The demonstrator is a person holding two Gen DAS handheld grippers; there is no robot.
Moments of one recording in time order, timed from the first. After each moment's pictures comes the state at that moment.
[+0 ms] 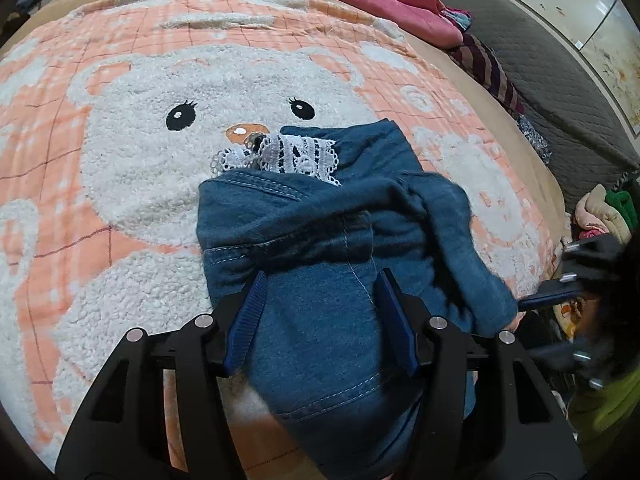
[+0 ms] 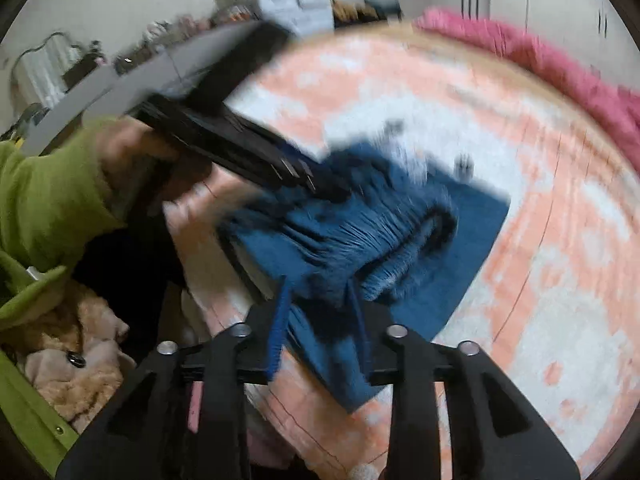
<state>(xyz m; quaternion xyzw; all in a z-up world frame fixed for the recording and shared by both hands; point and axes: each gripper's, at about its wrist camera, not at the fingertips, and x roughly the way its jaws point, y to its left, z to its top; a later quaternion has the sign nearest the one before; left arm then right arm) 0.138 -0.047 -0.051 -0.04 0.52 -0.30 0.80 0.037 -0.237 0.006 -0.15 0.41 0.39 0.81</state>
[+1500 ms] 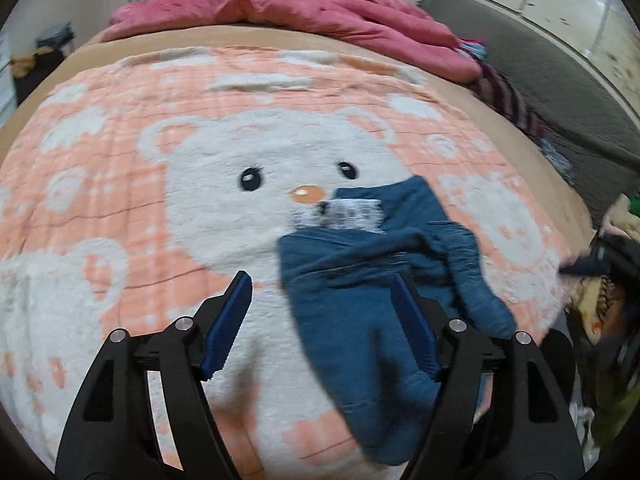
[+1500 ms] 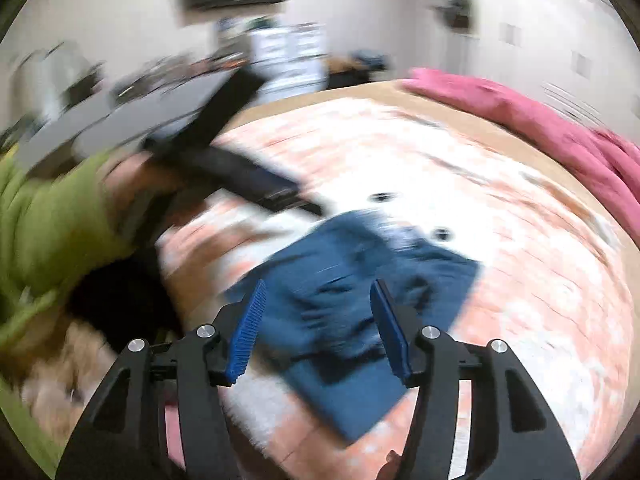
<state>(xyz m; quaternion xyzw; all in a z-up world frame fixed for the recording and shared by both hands) 0.132 -0.010 -0.013 -0.01 0.45 -0.23 0.86 0.046 -0.230 0.055 -0.11 0.34 0.34 0.87</state>
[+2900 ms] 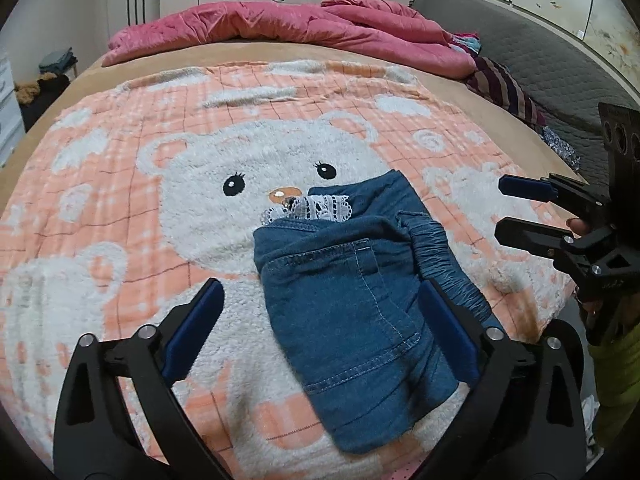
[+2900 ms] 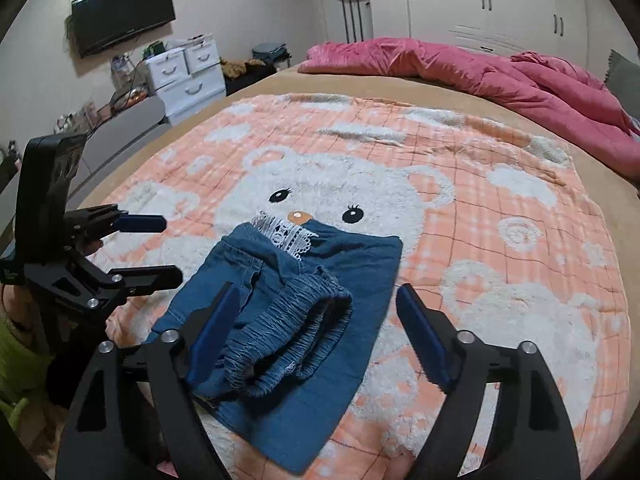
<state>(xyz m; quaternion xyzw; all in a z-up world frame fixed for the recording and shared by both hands) 0.097 -0.040 0.004 0.03 0.43 -0.22 0.88 0.091 -0.265 0.026 -0.02 0.39 0.22 0.90</state>
